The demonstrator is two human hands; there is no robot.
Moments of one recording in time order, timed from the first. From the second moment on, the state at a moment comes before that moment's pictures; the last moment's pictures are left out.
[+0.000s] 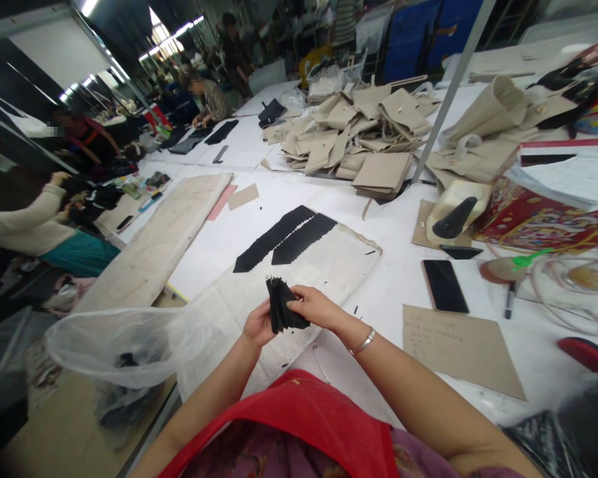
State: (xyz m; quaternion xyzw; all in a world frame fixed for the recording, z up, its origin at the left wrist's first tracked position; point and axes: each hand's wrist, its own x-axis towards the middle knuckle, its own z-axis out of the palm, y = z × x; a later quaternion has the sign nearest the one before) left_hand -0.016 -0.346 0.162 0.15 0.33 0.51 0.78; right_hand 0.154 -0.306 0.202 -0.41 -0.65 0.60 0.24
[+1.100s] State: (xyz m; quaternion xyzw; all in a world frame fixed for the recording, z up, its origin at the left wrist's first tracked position) left_hand -0.039 -0.314 0.111 0.10 0.38 0.52 0.76; right_hand 0.158 -0.277 0.132 -0.51 -0.67 0.51 0.19
